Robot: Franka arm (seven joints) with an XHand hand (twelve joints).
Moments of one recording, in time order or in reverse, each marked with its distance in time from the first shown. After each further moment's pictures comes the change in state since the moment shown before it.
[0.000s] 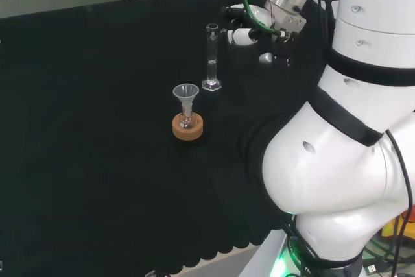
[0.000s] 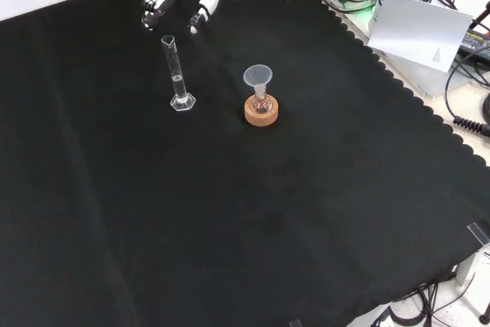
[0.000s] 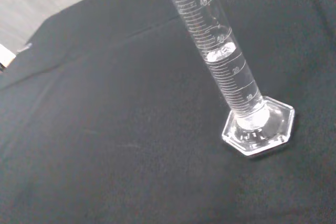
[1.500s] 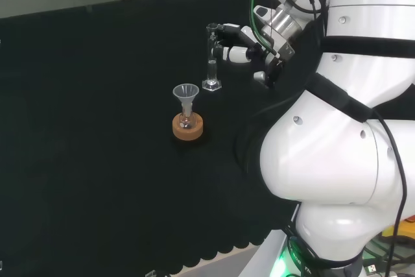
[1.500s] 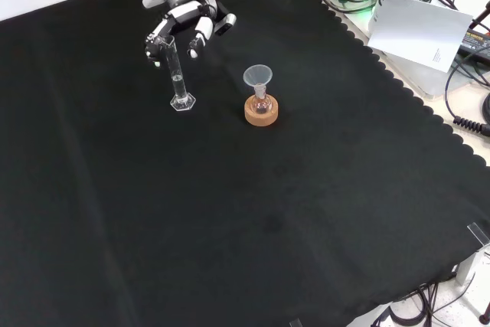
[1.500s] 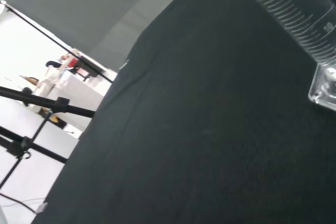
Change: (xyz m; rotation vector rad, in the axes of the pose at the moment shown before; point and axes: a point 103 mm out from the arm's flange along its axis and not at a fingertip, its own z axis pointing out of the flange) arm -0.023 0.029 0.066 0.004 0.366 -0.167
